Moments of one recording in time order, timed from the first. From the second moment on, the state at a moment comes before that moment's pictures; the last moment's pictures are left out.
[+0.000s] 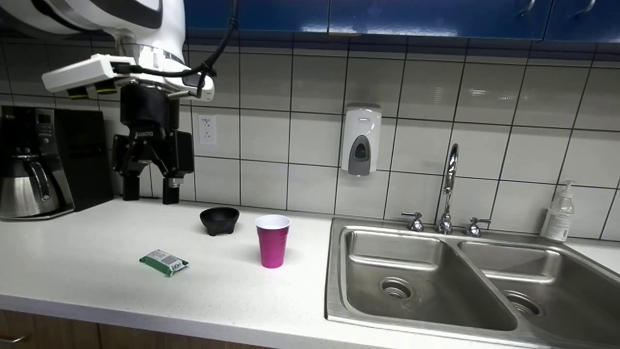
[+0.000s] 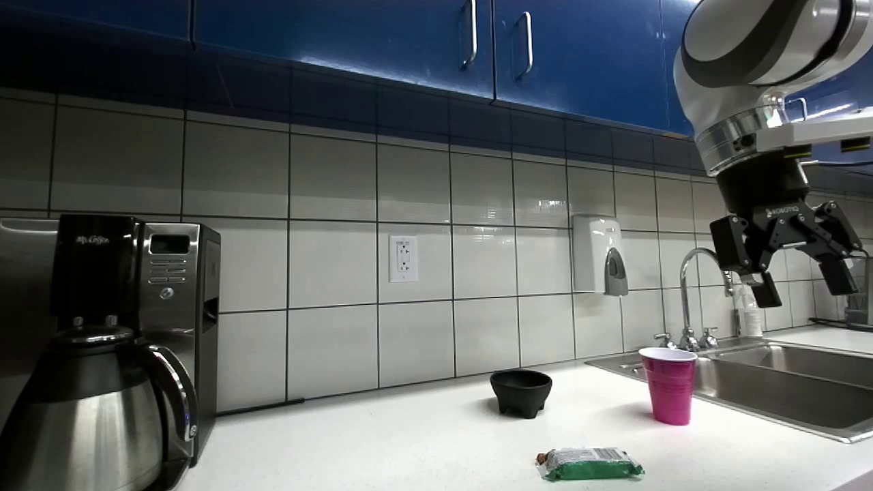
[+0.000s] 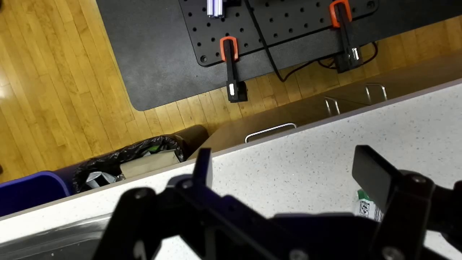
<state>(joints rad) -0.14 -0.76 -0.02 -2.71 -0.12 1.76 0.11</state>
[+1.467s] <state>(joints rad) -0.03 -0.37 -0.01 -2.74 -0.27 2.19 -0.04</state>
